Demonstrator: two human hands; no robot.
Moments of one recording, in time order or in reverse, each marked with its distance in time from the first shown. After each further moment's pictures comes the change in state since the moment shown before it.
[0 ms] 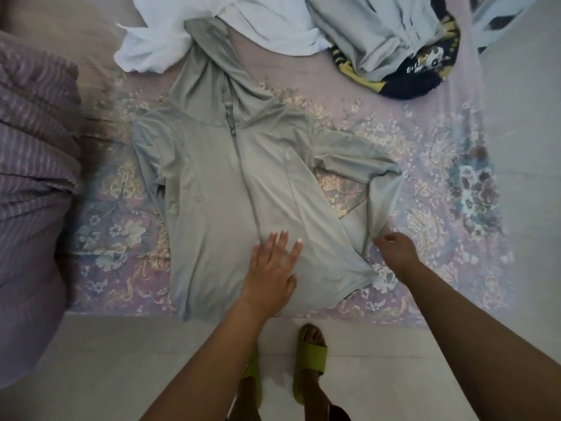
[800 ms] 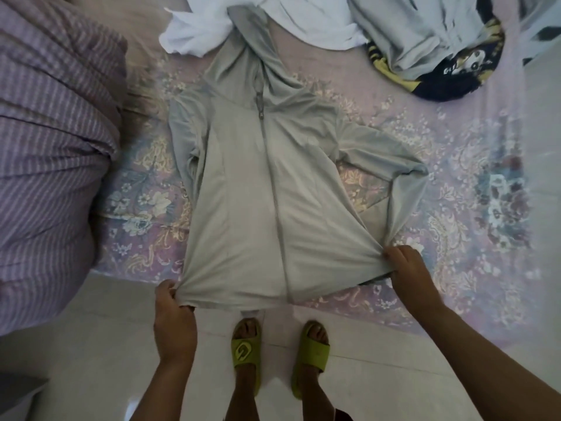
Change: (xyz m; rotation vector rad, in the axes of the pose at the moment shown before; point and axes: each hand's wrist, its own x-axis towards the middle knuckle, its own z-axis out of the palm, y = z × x) left_hand -0.151 -0.059 -0.003 -0.661 0.446 -1.153; right_hand -0.050 0.045 -0.005 -0.632 -0.031 -0.883
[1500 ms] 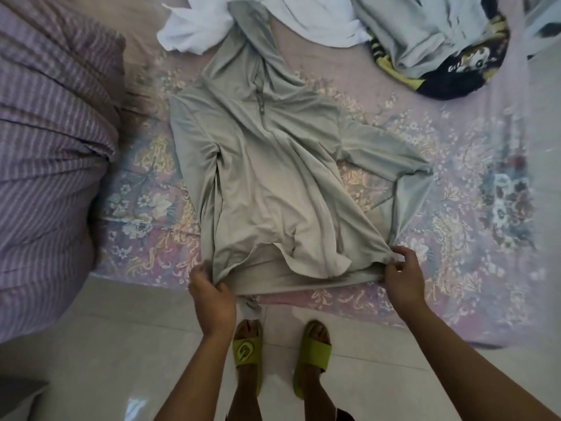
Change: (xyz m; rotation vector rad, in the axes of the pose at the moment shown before) left_hand 0.006 0.037 0.053 -0.047 -0.035 -0.121; right_hand 0.014 -0.022 0.026 0.651 0.139 0.760
